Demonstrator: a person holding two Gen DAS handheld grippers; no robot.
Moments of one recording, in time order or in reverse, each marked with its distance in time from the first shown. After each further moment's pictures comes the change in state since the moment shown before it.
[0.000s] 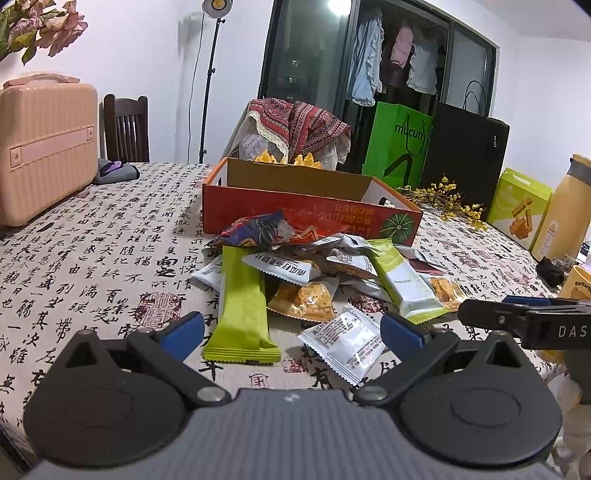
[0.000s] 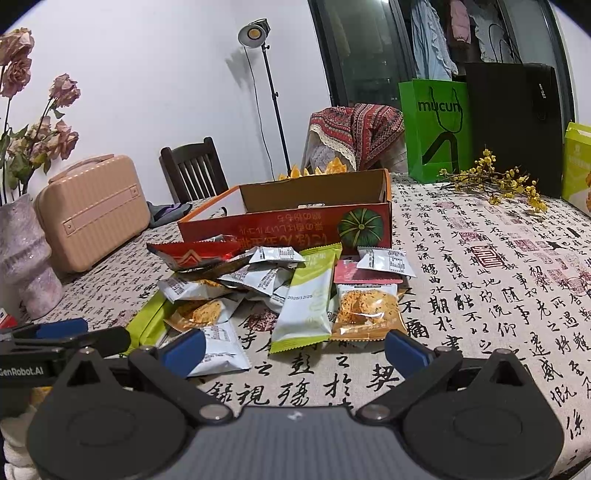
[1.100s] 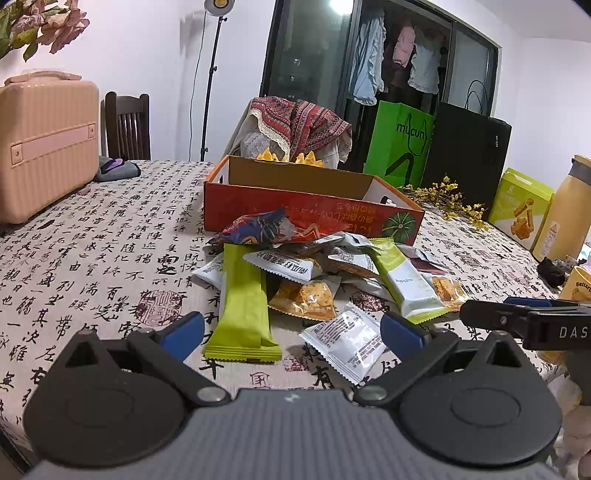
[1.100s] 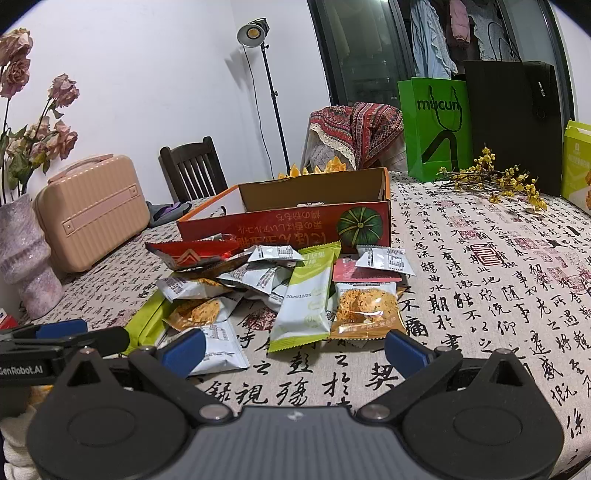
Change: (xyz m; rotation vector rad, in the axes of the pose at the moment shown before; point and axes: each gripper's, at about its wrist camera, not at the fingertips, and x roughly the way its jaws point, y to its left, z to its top) left arm 0.001 0.003 0.001 -0.006 0.007 0.001; right arm 0.000 -0.001 0.000 0.001 0.001 0.001
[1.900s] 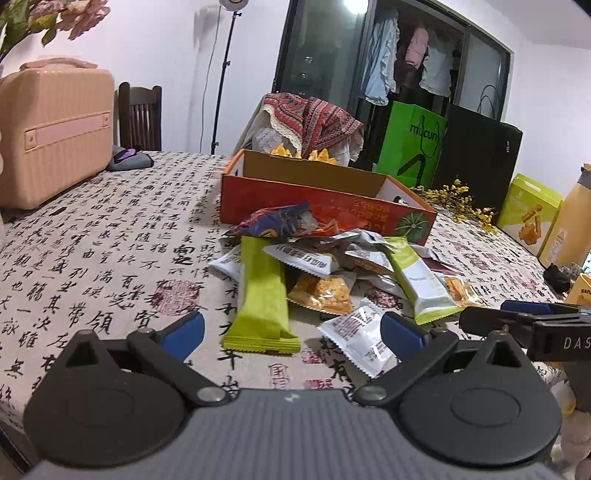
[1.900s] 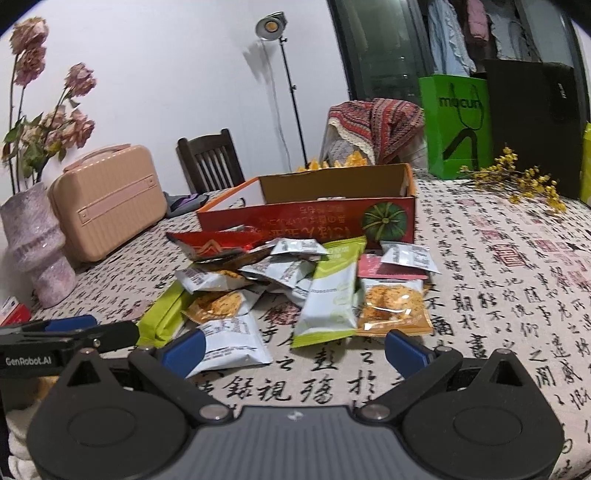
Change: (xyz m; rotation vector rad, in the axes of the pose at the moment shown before) left arm -0.004 0.015 -0.004 -0.042 0.012 0.022; right arm 0.008 0.013 -0.001 -0.036 0.023 0.055
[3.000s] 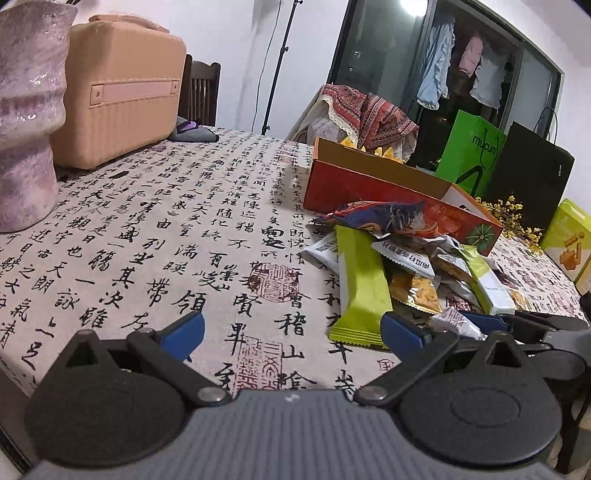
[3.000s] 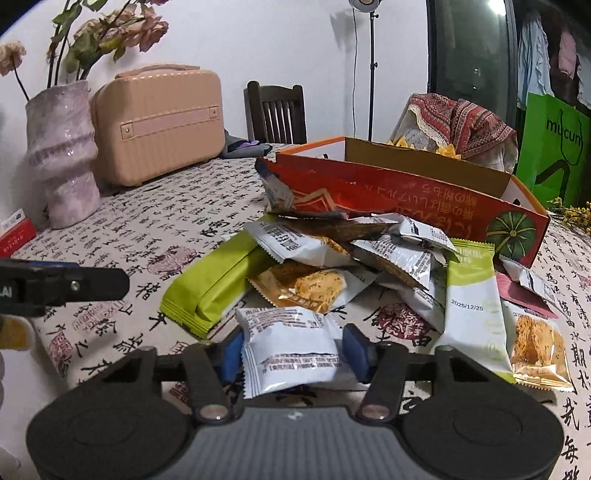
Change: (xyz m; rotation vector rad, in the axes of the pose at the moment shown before) left arm 0.003 0.071 -0.002 -0.123 0.037 0.100; right arm 0.087 0.080 -0.007 -0.247 0.099 0.075
